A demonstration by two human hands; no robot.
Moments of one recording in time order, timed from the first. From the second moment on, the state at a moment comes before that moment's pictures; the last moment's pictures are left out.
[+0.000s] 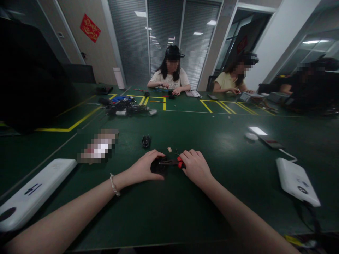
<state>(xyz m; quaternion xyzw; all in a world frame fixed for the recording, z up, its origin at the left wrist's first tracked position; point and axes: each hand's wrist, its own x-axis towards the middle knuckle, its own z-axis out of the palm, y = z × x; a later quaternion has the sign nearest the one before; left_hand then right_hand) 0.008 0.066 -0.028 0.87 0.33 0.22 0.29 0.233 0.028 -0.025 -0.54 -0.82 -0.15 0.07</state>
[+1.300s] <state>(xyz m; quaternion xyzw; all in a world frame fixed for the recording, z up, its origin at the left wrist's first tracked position) 0.007 0.067 -0.026 0.87 0.33 0.21 0.29 0.233 0.026 -0.022 -0.54 -0.82 -0.16 0.06</state>
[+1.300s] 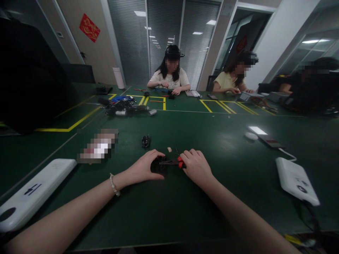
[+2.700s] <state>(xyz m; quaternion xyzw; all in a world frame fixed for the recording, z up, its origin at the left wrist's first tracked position) 0.008 0.066 -0.027 0.87 0.33 0.22 0.29 0.232 0.028 -0.021 -0.55 -0.82 -0.13 0.07</state>
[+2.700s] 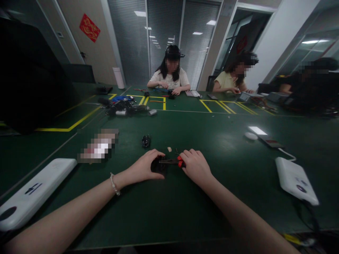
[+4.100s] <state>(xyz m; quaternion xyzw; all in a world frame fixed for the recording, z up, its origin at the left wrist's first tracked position) 0.007 0.065 -0.024 0.87 0.34 0.21 0.30 0.233 0.027 -0.019 -0.55 -0.82 -0.15 0.06</state>
